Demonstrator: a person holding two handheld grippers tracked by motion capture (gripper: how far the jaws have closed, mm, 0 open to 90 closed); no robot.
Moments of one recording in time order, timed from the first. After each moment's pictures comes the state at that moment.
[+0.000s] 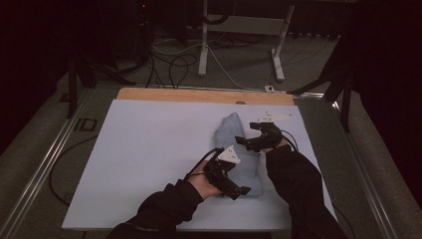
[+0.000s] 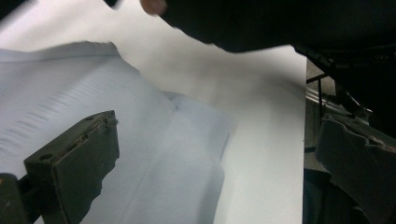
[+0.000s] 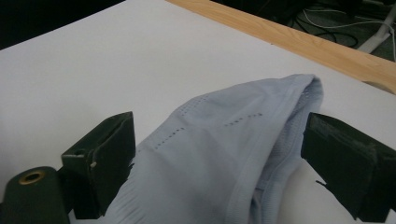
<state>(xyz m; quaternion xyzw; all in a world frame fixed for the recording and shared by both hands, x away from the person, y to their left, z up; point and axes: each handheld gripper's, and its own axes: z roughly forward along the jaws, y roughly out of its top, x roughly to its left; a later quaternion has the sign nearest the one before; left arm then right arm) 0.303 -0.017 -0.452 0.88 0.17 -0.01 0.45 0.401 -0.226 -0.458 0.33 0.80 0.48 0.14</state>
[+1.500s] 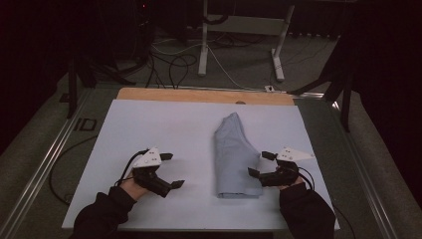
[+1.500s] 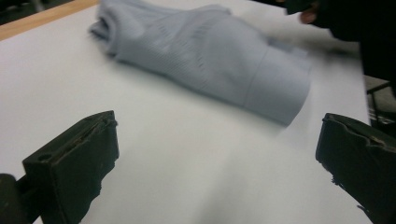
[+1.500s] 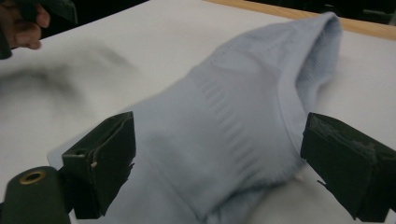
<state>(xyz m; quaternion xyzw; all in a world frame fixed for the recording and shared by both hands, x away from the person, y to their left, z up) 0.296 0.175 -0.487 0.84 0.22 0.10 0.50 0.305 -0.269 -0.498 0.33 0.78 0.52 0.14</state>
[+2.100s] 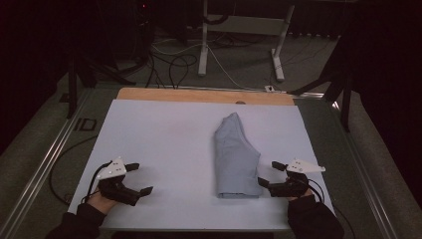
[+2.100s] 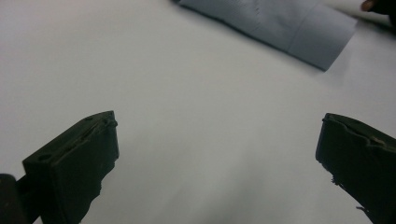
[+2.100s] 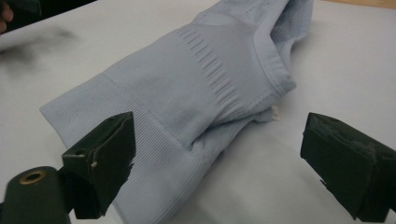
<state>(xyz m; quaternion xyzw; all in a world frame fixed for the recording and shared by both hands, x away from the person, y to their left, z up) 0.268 0.256 -0.514 0.82 0.30 0.12 0.48 0.280 -0.295 -0.516 0.36 0.77 0.51 0.15</state>
